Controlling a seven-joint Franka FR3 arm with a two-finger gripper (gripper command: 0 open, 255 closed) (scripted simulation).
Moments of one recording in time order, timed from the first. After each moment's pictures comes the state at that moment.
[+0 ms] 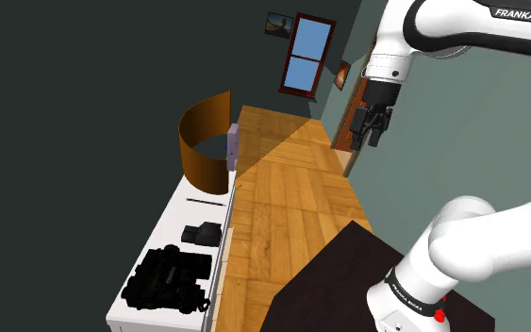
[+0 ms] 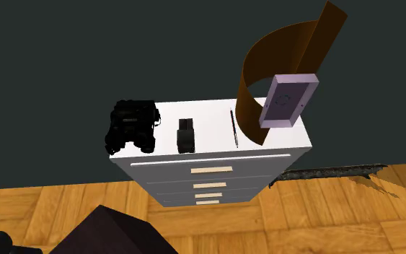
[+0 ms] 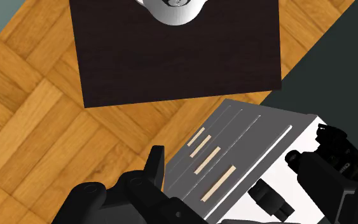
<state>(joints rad) -0.01 -0.76 -0.03 -2.38 0.07 1.44 0.09</state>
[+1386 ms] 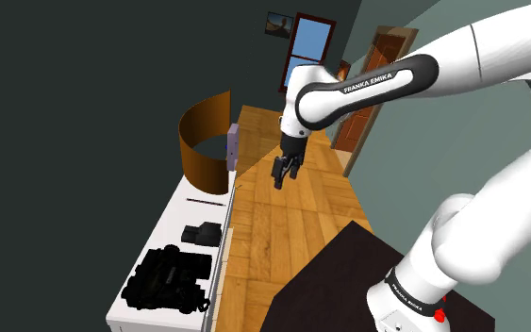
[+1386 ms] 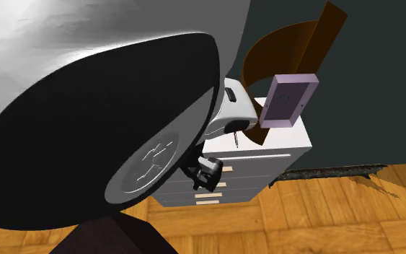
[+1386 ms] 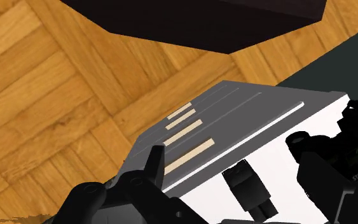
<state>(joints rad) 0.10 -0.20 0.06 -2.42 0.10 2.10 -0.05</state>
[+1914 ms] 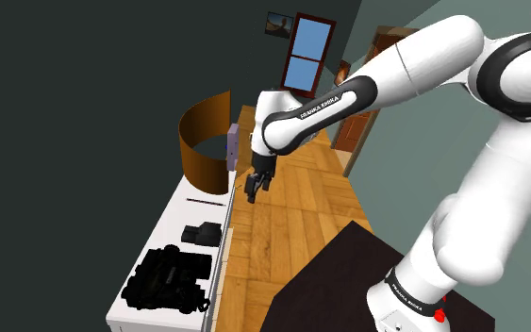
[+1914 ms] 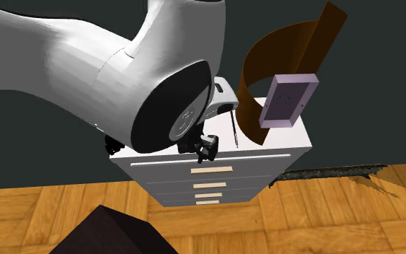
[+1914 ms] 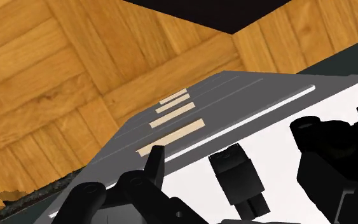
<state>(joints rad) 0.14 0.09 0.10 -2.30 0.07 2.29 -0.07</state>
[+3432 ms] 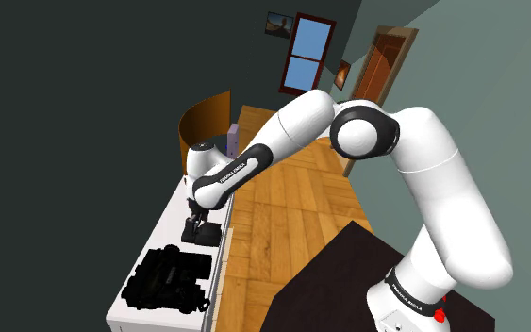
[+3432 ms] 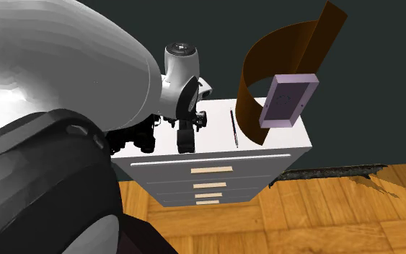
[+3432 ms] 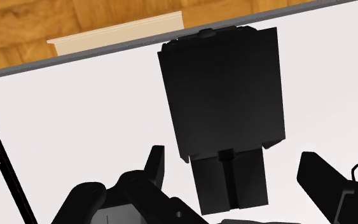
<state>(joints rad) 0.29 0.86 0.11 -1.66 -0.08 2.48 -0.10</state>
